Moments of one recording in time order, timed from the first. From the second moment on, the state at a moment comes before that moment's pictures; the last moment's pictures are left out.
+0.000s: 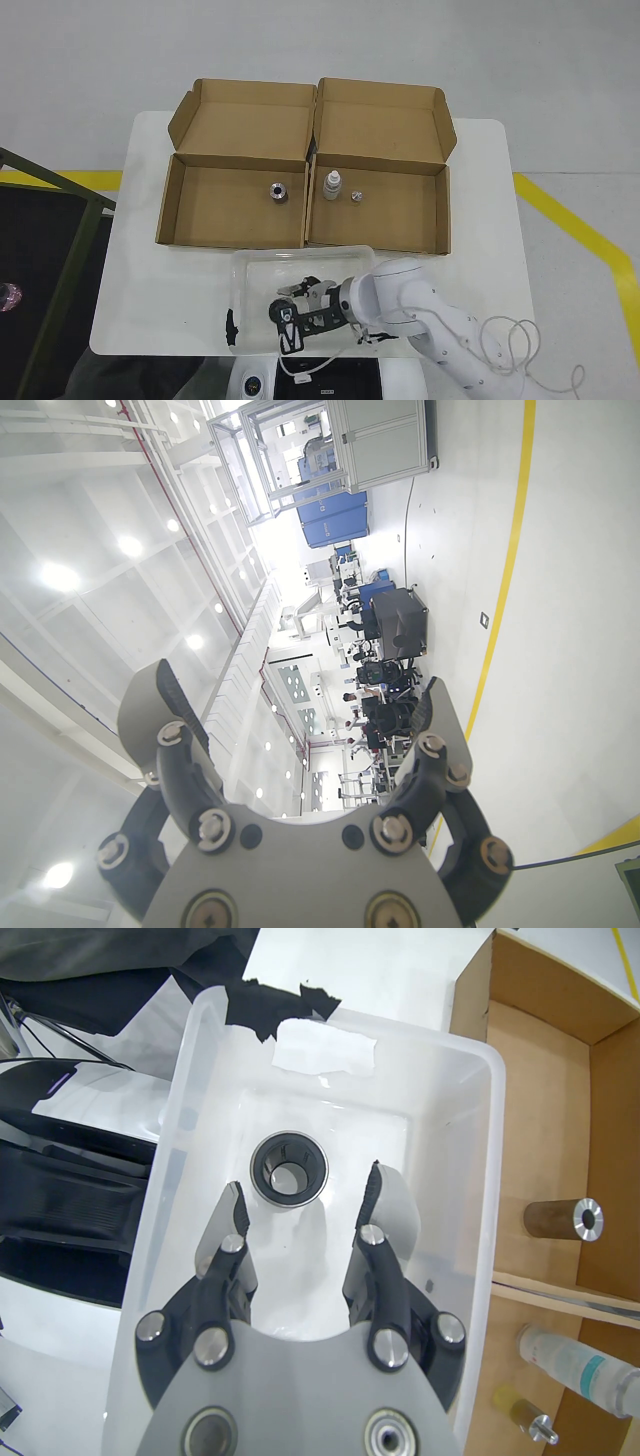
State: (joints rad) left arm -0.29 -0.19 -0.48 -1.38 1.96 -0.31 0.15; right arm -1.13 -1.25 0.79 -1.93 -1.29 -0.97 0.82
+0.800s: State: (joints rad) left arm -0.29 -0.19 -0.48 -1.38 1.96 -0.31 0.15; right arm -0.97 -1.29 0.61 -1.72 -1.29 -0.91 0.76
